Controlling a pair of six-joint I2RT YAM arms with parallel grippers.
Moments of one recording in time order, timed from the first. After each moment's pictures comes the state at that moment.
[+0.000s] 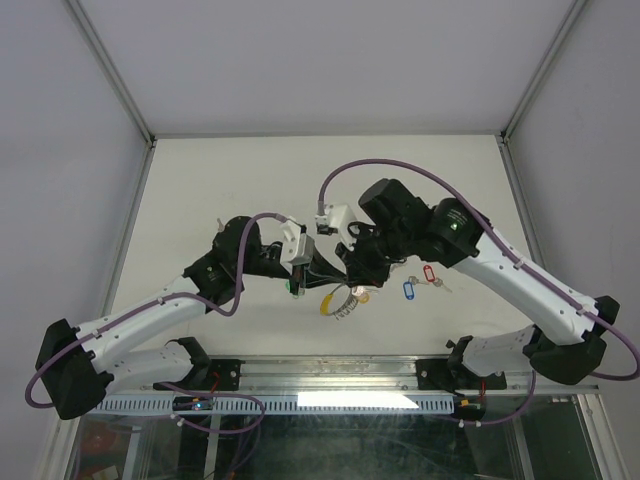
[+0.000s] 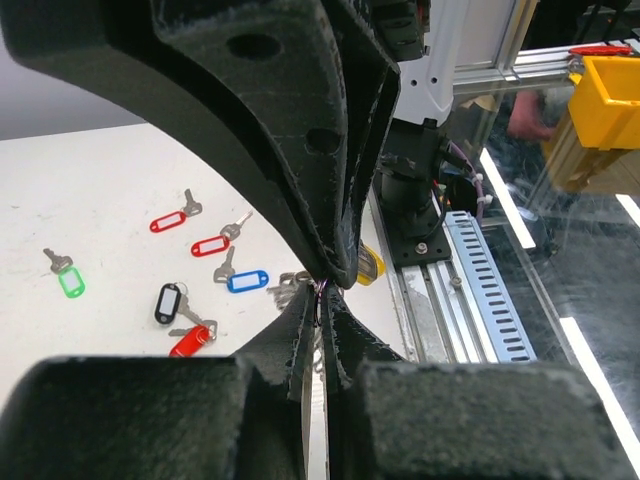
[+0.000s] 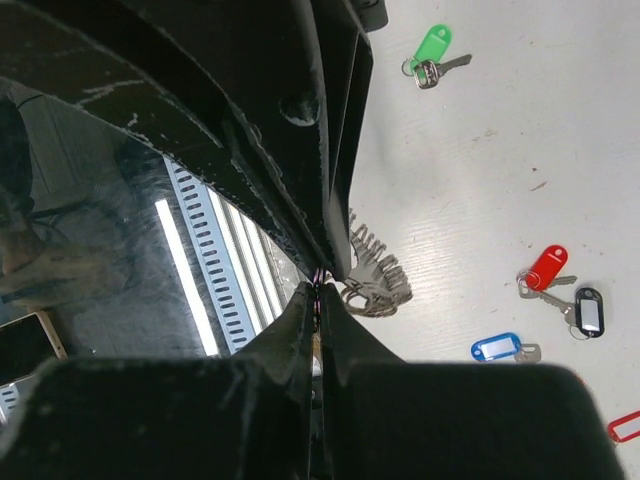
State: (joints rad) left arm -0.85 1.05 0.76 0.25 0.82 0.11; right arm 0.99 1.32 1.59 -1.23 -0.33 -0.16
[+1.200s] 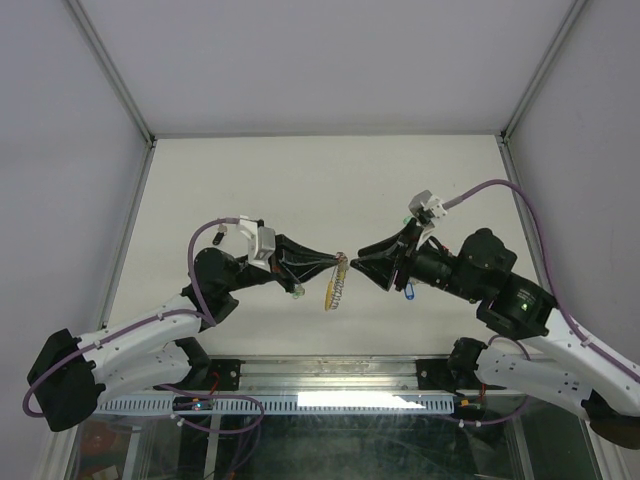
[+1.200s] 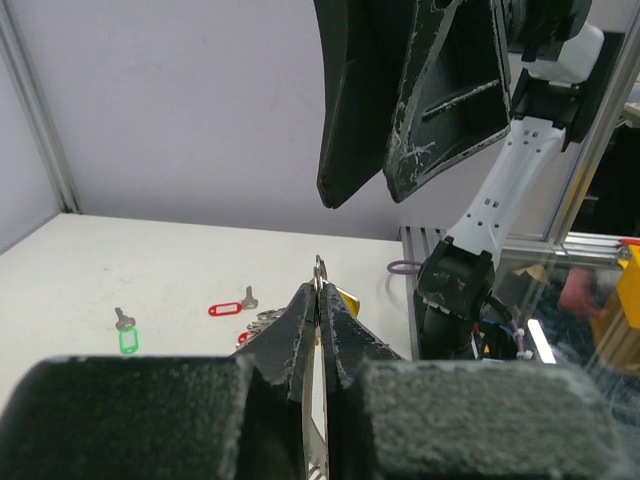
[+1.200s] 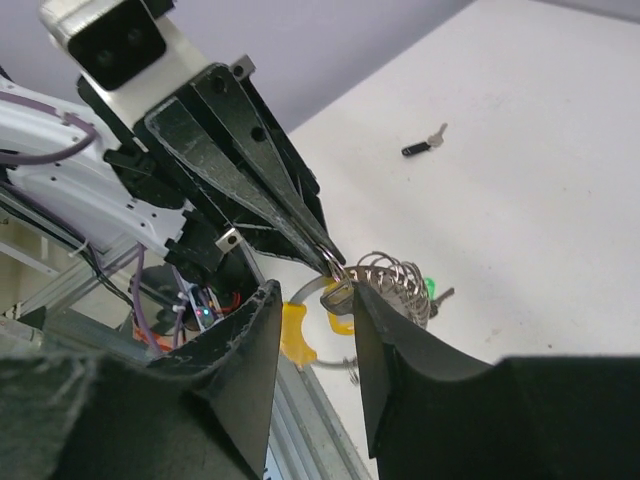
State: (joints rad) left arm -0.85 0.96 0.51 0.83 0.55 -0.23; right arm 0.99 0.70 0.95 -0.34 -0.11 0.36
